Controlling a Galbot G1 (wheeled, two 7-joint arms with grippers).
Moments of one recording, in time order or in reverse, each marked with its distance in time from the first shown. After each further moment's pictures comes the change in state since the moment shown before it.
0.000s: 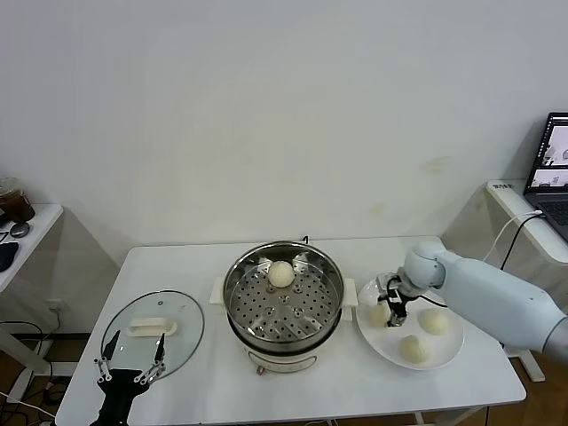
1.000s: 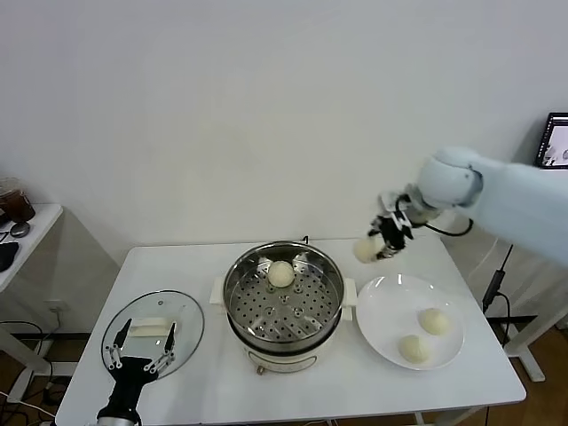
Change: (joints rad) left arm -0.060 0.043 0.045 0.010 -0.008 0.022 -0.009; right arm 0.739 -0.039 -0.443 0.309 0.472 -0.133 0.033
